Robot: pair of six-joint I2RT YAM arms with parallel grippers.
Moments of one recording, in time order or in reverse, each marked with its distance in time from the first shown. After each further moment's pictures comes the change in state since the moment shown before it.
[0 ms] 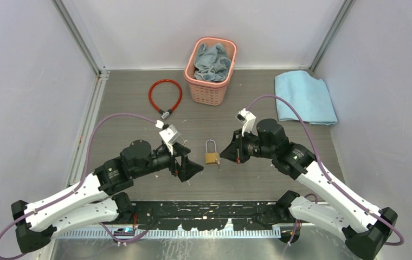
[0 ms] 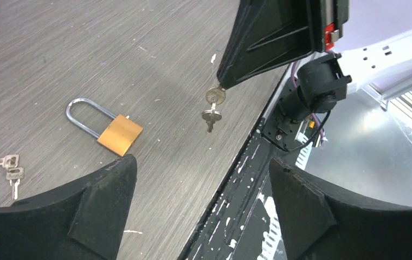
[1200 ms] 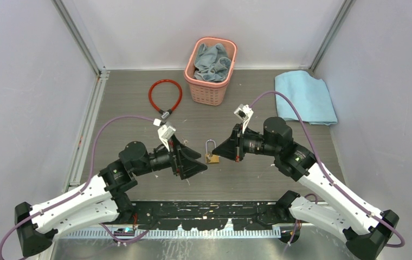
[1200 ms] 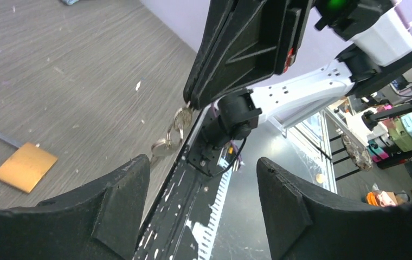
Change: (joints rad) left arm 0.055 -0.020 -0.125 0.291 0.177 -0.289; right arm 0.000 -0.024 -0.006 0.232 -0.177 -0.005
